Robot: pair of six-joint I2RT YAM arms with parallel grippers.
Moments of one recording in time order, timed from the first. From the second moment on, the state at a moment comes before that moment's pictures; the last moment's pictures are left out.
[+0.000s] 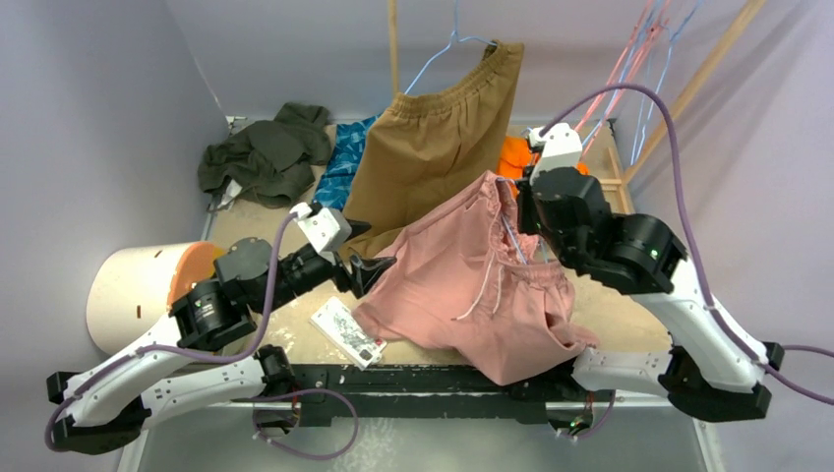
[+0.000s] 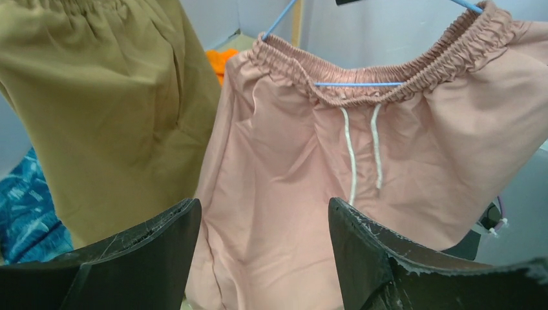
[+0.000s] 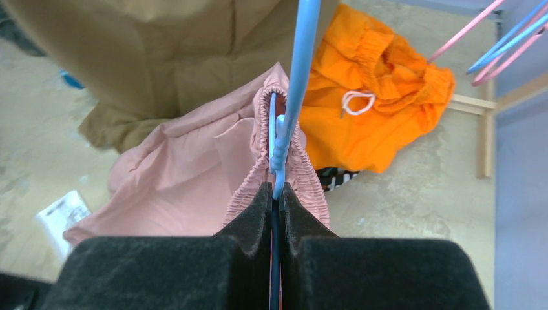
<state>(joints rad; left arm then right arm) -1.05 0.71 1.04 -0.37 -0.10 -0.01 0.94 1.09 1.66 -1.10 0.68 0.35</state>
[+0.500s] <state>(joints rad) -1.05 0.64 0.96 -0.34 -0.18 -0.02 0.88 1.35 2.00 -1.09 0.93 0.22</state>
